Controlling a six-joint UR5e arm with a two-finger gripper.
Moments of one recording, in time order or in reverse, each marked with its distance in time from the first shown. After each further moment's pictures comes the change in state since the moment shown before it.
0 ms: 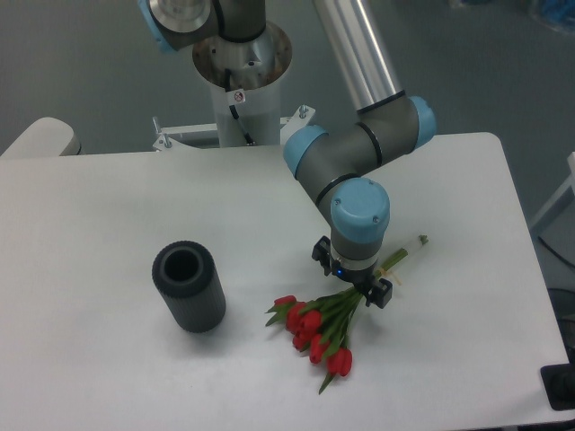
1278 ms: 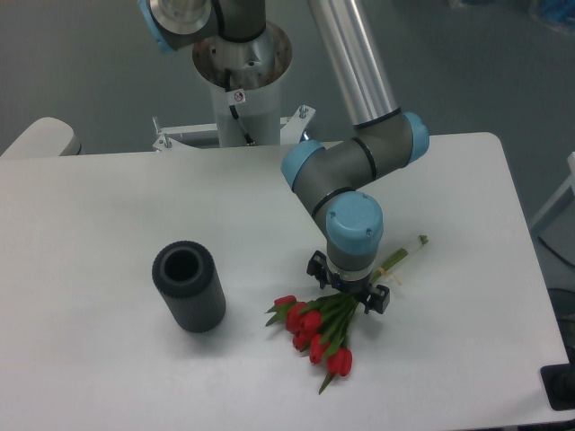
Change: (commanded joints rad) arm -0.006 -0.045 0.008 0.068 0.002 -0.063
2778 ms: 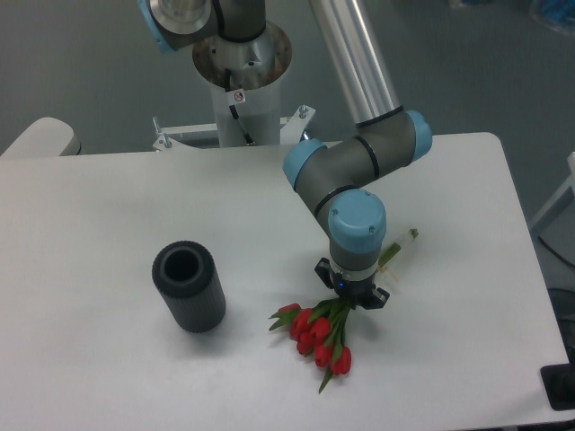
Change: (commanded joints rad) arm 0.005 0.009 0.014 0.000 -0.003 0.020
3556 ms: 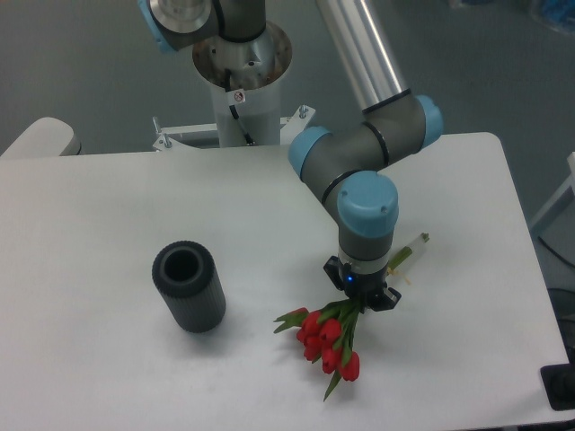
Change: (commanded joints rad) arm 0.052 0.083 0.063 -0.009 -0.178 0.078
